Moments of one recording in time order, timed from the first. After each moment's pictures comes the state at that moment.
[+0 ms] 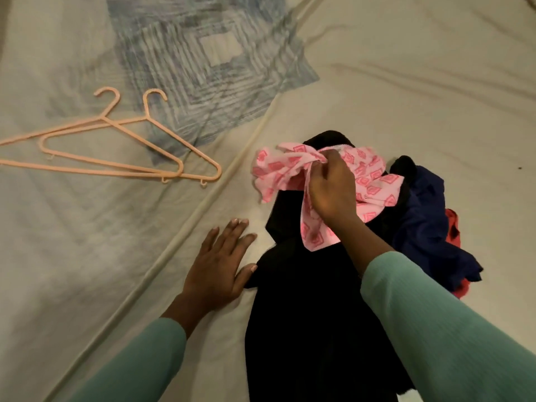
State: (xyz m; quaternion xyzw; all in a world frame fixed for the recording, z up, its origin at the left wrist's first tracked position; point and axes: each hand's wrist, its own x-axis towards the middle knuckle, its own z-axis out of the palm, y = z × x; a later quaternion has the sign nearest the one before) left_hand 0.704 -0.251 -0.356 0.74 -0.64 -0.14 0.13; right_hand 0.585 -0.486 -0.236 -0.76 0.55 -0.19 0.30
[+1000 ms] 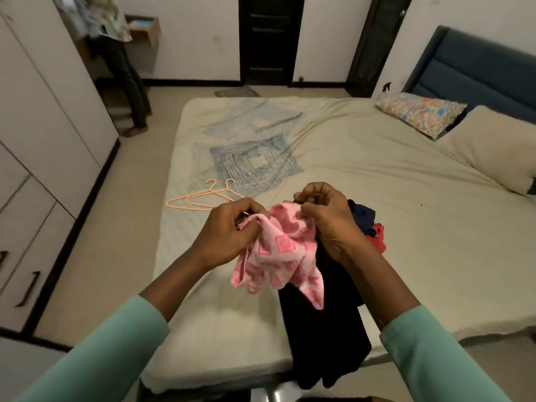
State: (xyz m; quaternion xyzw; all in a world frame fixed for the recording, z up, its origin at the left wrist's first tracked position) left_hand 0.624 0.016 0.139 0.63 -0.52 -0.27 0.51; right_hand 0.457 -0.117 0.168 -0.56 0.36 -0.34 0.66
